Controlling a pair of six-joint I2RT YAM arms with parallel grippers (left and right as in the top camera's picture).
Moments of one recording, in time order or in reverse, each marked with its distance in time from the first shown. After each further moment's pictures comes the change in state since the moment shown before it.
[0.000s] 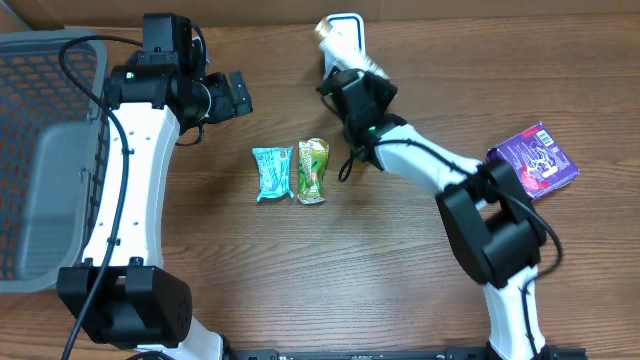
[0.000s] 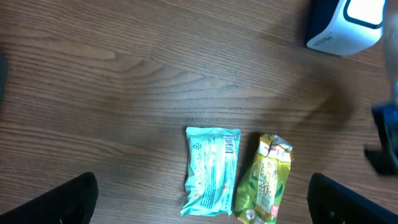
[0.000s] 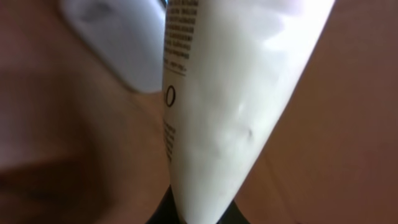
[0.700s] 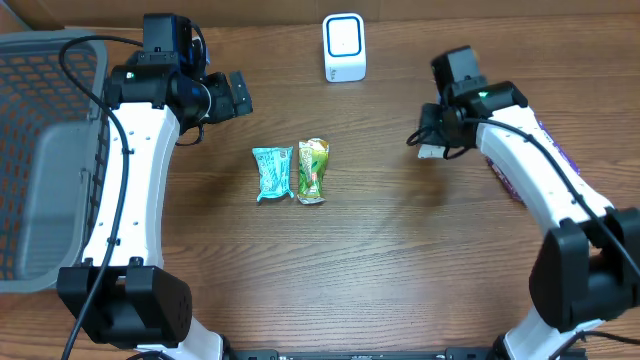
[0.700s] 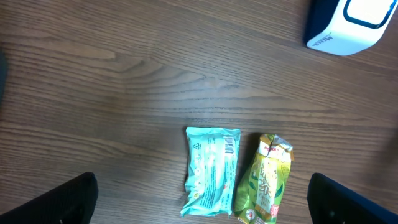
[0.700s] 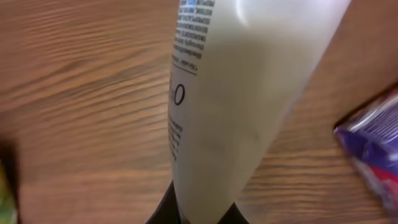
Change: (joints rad) left arm 0.000 0.000 0.000 0.000 0.000 0.000; right arm -0.336 -0.299 -0.085 -0.684 -0.577 1.071
